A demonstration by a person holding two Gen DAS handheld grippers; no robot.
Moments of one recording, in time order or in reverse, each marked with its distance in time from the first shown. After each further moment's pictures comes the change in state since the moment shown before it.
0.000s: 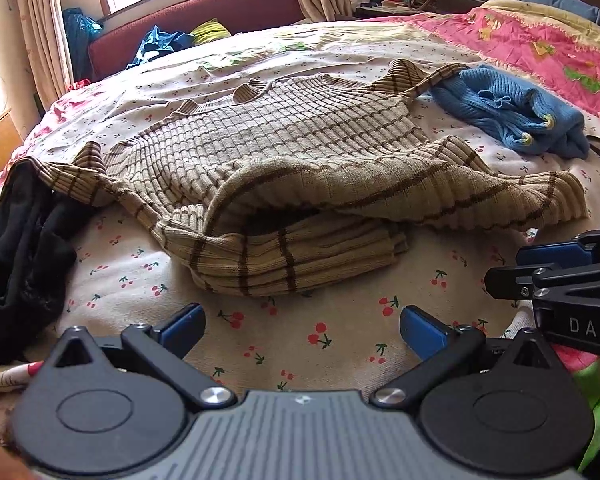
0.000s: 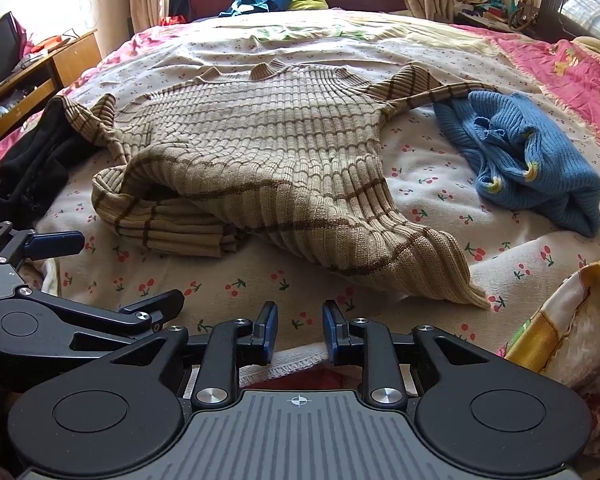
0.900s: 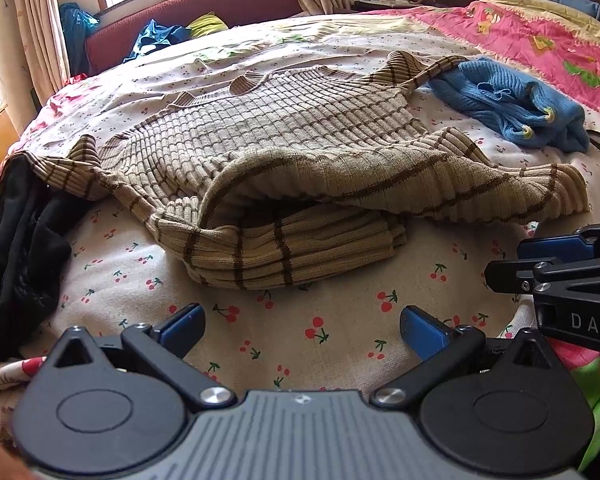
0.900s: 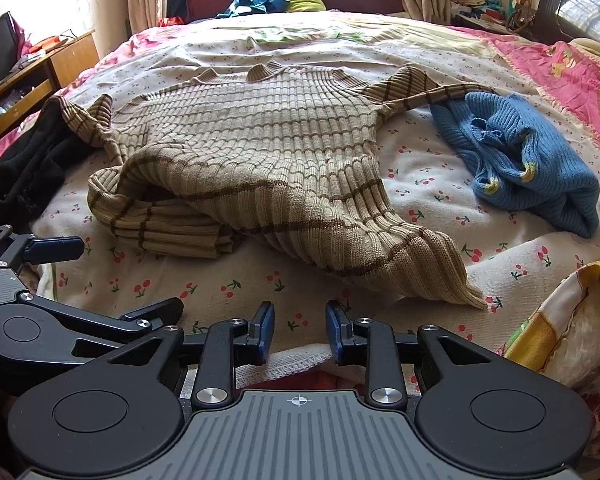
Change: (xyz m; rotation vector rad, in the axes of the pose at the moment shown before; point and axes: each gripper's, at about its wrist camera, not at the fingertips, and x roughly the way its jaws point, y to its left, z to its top) left arm 0.005 0.000 -0.001 -0.001 0.023 -0.008; right arm 0.001 0.000 -0.001 -0.003 -0.005 -0.010
